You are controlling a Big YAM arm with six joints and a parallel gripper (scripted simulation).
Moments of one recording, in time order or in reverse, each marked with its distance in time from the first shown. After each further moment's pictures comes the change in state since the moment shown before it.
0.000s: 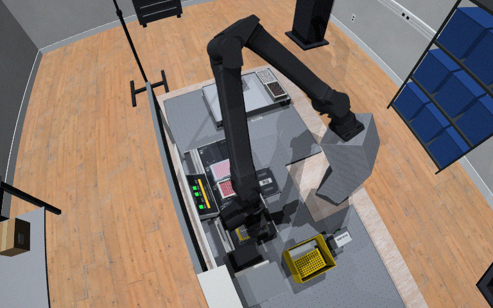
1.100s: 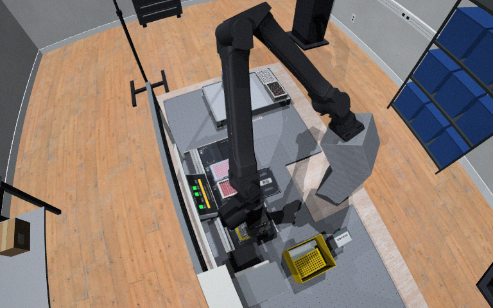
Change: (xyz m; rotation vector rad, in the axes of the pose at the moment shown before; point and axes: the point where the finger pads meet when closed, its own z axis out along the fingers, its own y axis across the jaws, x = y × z) arm -0.001 0.001 -0.048 0.000 -0.001 0.000
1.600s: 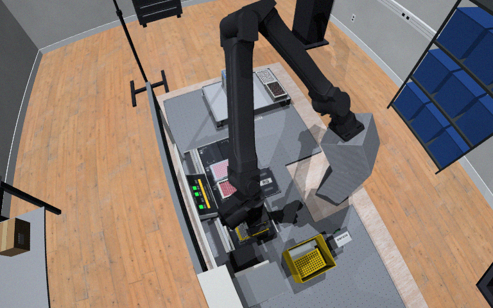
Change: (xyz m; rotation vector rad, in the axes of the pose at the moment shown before) arm -0.001 0.000 -0.023 -0.001 -0.003 0.001
